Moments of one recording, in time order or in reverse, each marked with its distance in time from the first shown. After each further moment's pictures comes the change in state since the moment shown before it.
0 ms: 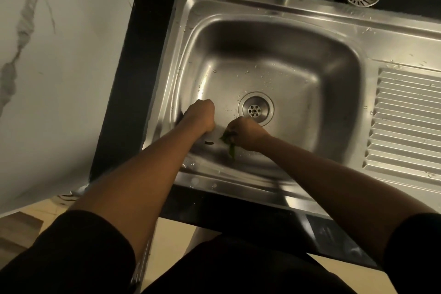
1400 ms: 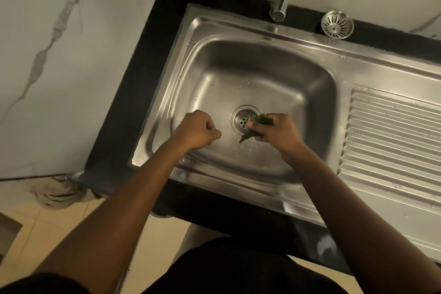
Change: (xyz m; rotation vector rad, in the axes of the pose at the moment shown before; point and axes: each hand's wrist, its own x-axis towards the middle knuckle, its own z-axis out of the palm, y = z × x) left_hand -0.085 0.009 -0.014 -0.518 0.121 0.077; right_hand -0.082 0.028 -0.069 0.822 0.362 0.194
